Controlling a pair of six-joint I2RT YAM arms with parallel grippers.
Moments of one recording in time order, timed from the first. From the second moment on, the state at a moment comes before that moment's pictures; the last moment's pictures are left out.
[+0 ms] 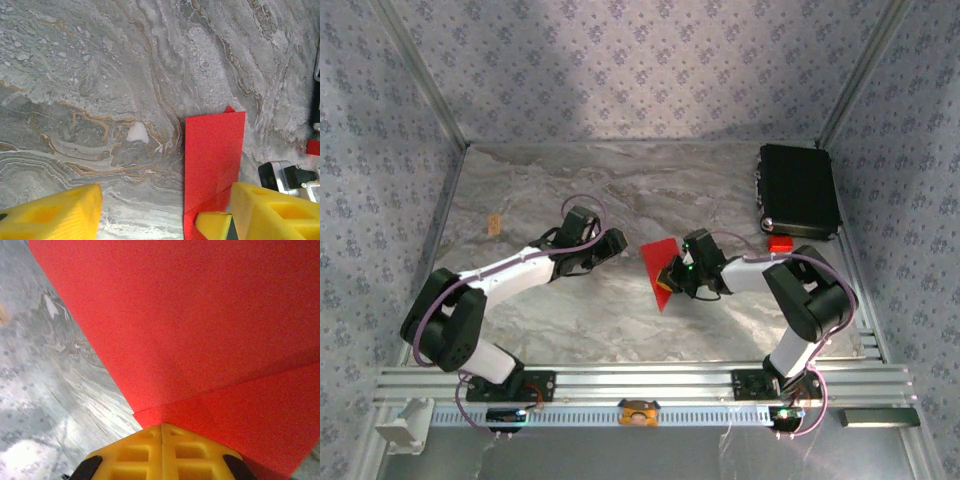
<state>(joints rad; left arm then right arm) -0.60 1.48 0.82 -0.14 0.12 -0.97 0.57 1.67 0.63 0.16 -0.46 1.15</state>
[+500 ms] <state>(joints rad) -0.60 1.48 0.82 -0.13 0.17 -0.97 0.56 1.63 0.74 -0.01 -0.42 0.93</state>
